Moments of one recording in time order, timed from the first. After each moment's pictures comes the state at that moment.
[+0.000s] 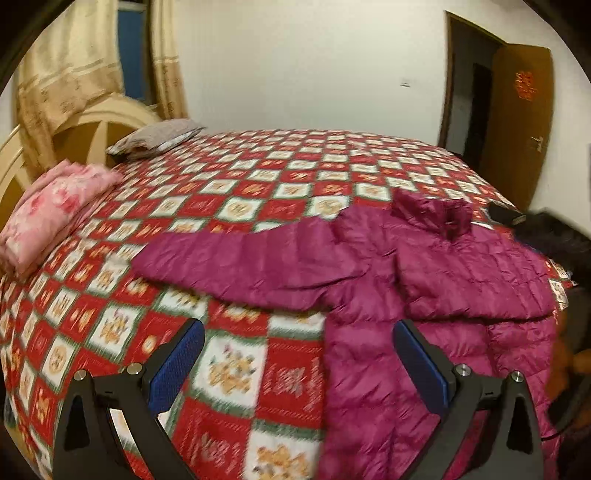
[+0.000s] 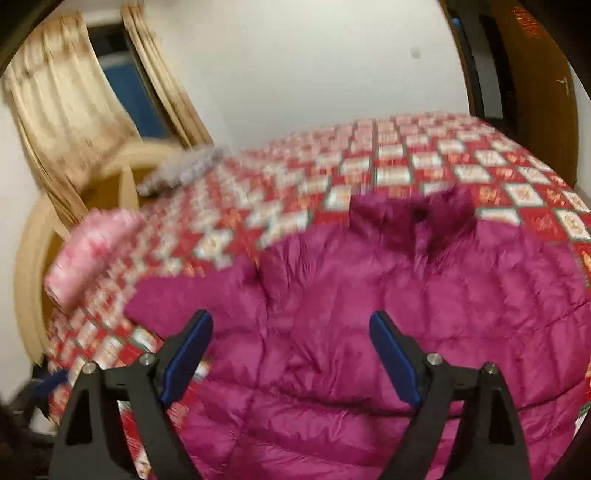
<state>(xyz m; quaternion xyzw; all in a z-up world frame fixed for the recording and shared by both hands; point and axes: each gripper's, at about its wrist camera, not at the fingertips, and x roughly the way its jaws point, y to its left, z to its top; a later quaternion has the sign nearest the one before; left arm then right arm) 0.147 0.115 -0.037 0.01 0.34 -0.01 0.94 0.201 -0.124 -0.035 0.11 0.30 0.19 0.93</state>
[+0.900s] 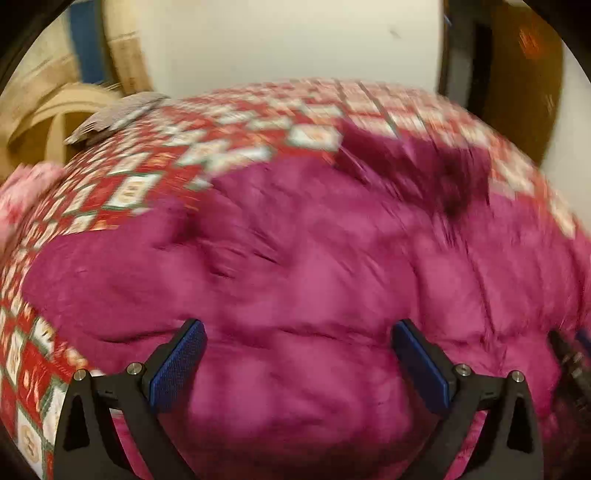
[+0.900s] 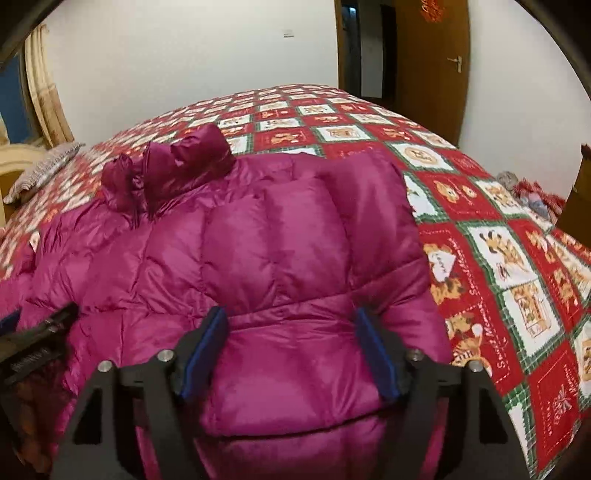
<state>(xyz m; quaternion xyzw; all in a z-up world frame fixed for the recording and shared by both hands) 0.290 -0.016 -0.121 0.01 0.41 0.00 0.91 0.232 -0.247 -0.137 0.05 0.40 -0.08 0.91</state>
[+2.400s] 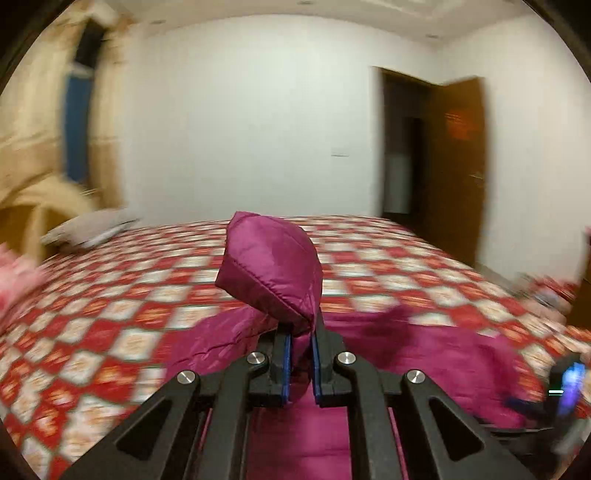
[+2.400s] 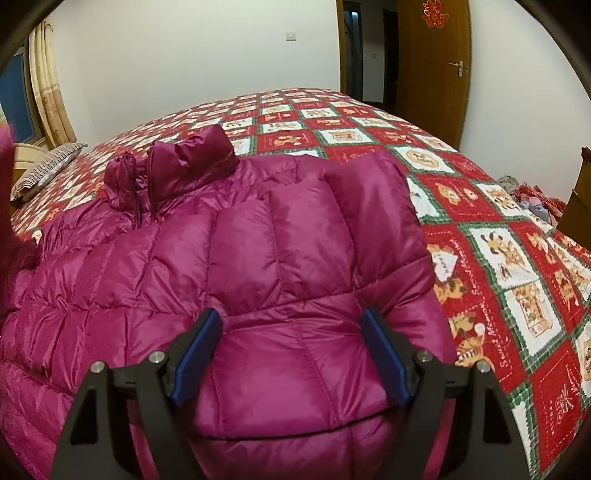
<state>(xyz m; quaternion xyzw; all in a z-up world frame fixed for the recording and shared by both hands) 0.255 -0.025 -0.010 0.03 0.18 -0.16 0.97 0.230 -0.248 -0.142 0.06 0.39 -0.07 0.92</state>
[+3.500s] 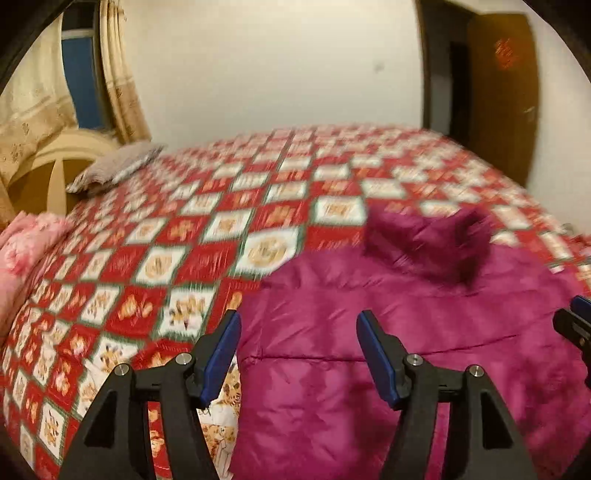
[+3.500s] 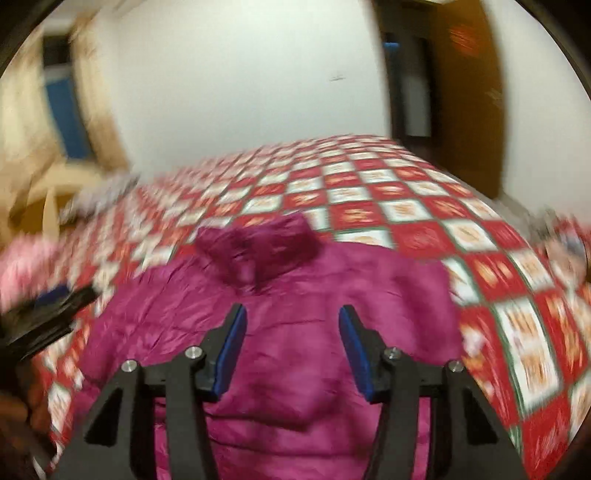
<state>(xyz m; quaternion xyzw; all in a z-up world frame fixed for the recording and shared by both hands) 0.318 0.004 -0.081 0.06 0.36 -0.02 0.93 0.250 -0.178 -0.064 0.03 0.35 0.05 0.94</state>
